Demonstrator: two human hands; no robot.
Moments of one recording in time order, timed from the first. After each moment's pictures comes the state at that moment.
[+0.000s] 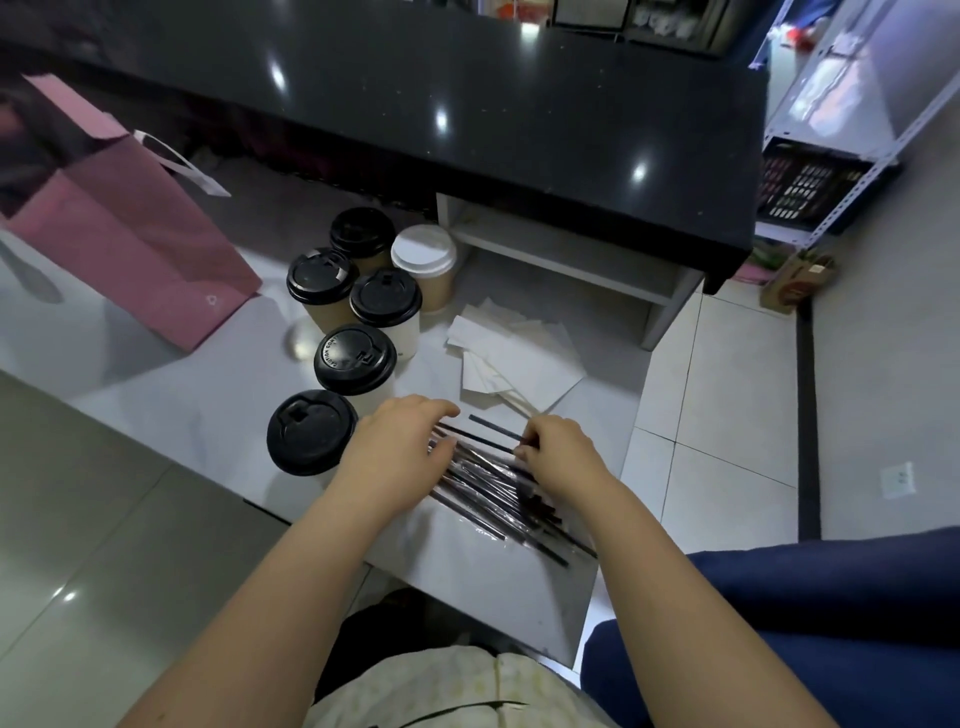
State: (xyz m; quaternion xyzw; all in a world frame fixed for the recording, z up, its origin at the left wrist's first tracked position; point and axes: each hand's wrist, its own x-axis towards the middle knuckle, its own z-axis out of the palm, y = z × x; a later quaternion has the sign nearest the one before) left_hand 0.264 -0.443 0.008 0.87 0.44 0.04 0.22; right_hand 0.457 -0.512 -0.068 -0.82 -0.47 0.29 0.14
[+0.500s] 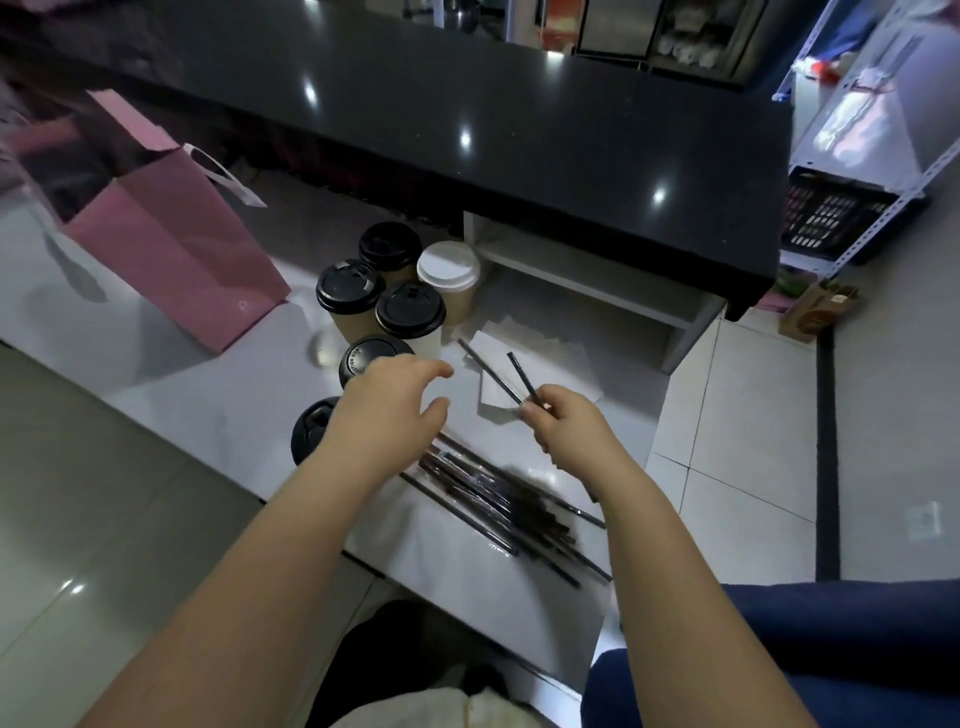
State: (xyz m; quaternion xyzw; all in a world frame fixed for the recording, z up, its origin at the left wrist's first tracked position) left_hand 0.257 -0.411 0.041 0.87 0.45 0.09 0.18; right_hand 0.452 -0.495 -0.010 -0.75 -0.42 0.38 0.35
